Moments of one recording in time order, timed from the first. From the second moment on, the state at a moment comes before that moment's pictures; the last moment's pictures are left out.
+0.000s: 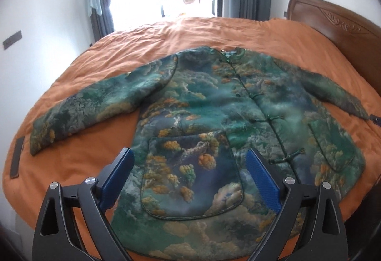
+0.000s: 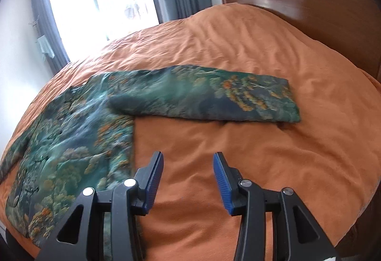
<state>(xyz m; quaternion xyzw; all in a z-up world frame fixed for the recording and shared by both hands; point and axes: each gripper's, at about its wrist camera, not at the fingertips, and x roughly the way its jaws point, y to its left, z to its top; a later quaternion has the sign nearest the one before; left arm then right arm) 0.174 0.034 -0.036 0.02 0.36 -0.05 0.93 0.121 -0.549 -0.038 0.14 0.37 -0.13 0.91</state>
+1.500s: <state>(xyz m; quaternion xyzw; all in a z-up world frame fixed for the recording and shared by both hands) 0.234 -0.055 -0.014 0.03 0.38 -0.11 0.92 0.360 -0.336 0.008 0.05 0.34 0.06 0.94</state>
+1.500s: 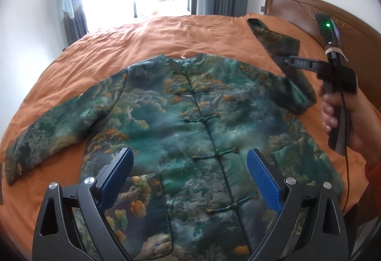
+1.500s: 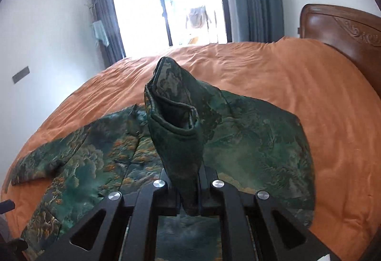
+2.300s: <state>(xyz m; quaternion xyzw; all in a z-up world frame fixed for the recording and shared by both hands) 0.393 -0.089 -0.096 -0.07 0.51 -0.20 0.84 0.239 -0.320 -0.041 0.09 0.40 0.20 0.89</state>
